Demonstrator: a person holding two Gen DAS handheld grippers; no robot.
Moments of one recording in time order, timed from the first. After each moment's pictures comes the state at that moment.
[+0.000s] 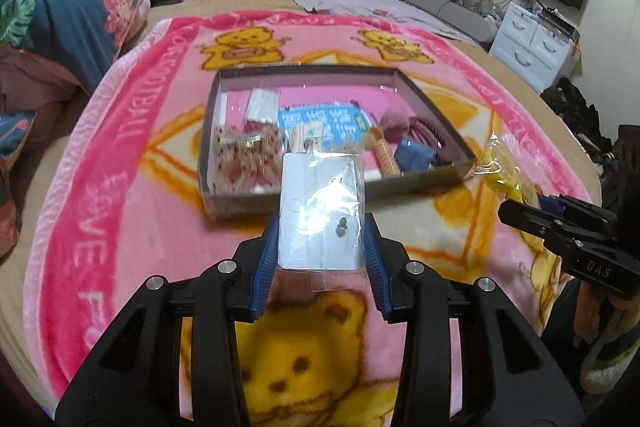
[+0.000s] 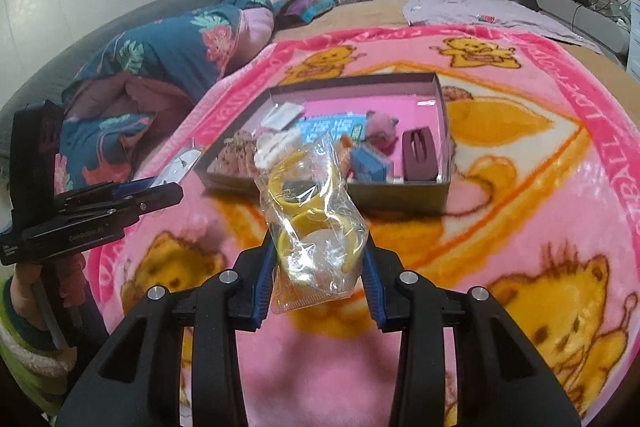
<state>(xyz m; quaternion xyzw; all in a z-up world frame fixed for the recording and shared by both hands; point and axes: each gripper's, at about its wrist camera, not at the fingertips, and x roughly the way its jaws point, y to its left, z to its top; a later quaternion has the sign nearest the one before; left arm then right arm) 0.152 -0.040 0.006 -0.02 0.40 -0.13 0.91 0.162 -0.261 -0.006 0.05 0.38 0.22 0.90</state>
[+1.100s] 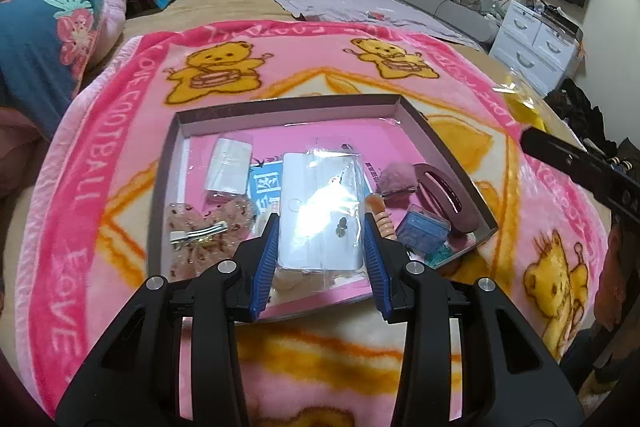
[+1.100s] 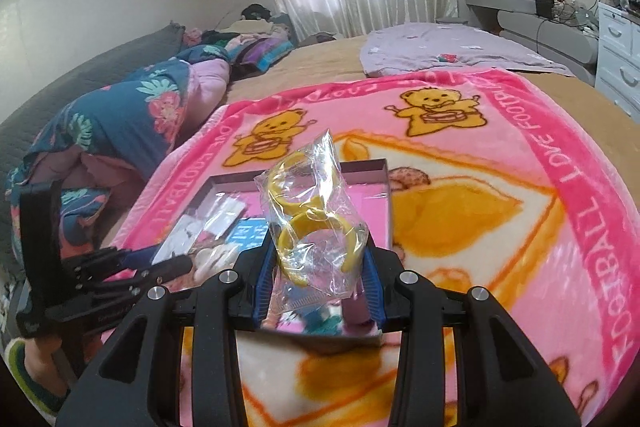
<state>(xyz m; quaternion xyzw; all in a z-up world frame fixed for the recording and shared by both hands) 0.242 -0.076 -0.001 -0.01 0.41 -0.14 0.90 0.262 -0.291 0.025 0.08 0.34 0.15 0.93</state>
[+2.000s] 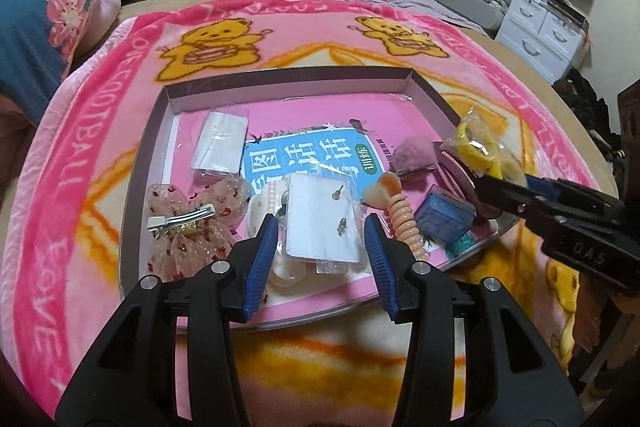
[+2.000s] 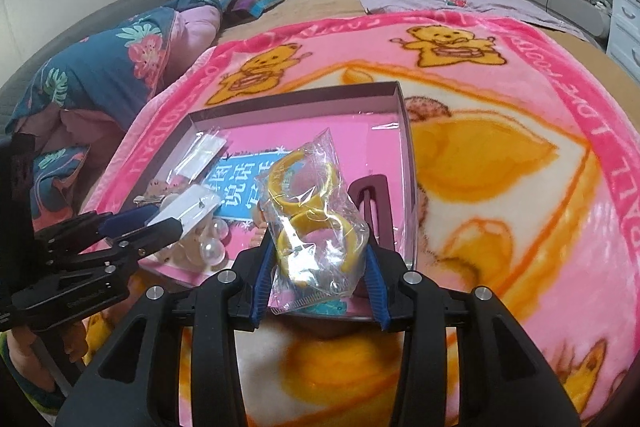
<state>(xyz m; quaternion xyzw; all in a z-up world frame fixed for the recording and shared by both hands) 0.254 -0.077 -0.029 0.00 0.43 -0.14 0.89 0.280 -0.265 -0.037 0.06 0.42 0.16 0.89</state>
